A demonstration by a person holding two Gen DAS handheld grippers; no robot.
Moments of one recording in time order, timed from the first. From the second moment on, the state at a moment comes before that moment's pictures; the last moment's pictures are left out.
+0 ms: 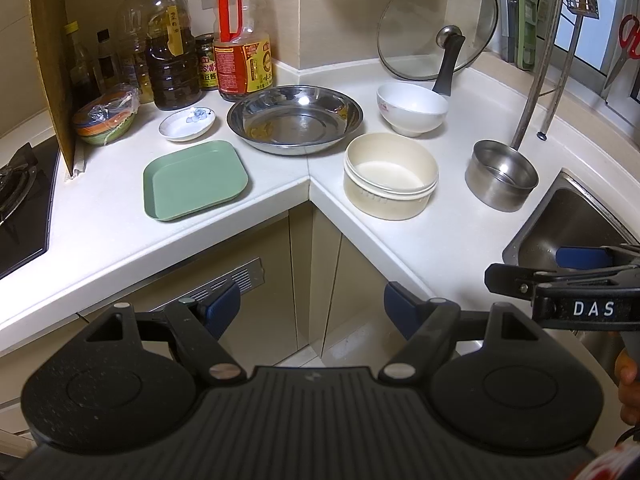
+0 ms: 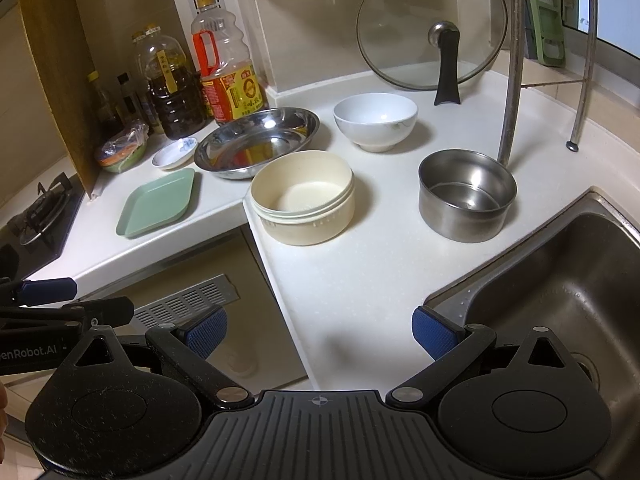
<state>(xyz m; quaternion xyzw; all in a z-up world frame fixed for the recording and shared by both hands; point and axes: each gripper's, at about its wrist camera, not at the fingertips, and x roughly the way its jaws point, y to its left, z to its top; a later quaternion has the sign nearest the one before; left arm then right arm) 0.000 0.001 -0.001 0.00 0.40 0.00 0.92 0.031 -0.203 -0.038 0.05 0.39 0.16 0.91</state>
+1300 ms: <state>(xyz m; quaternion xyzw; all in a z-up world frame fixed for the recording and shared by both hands) 0.003 0.007 -0.001 -0.01 0.40 0.00 0.92 0.031 -0.197 -0.035 0.05 0.39 0.17 0.91</state>
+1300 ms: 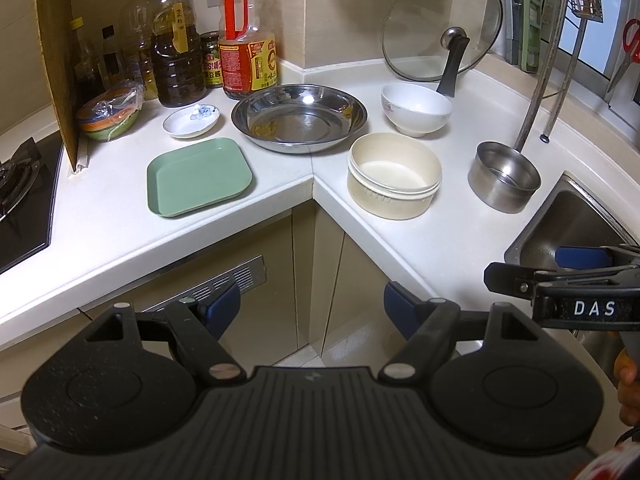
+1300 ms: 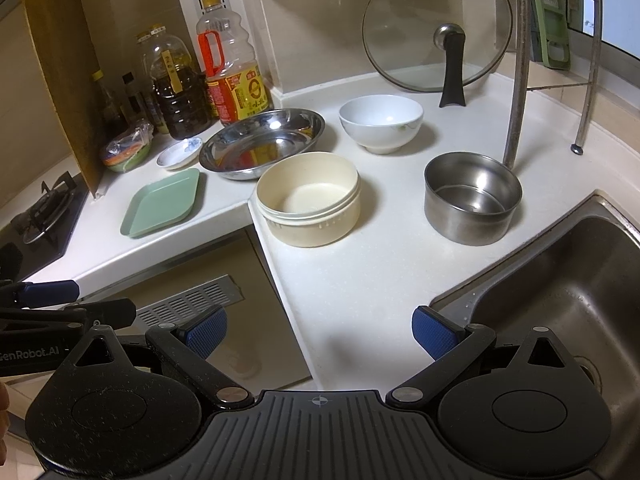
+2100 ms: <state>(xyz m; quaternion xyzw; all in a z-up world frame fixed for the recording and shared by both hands) 0.048 0.115 -0.005 -0.03 0.40 0.10 0.91 0.094 -0.112 -0.037 0.06 0.36 0.27 0.89</state>
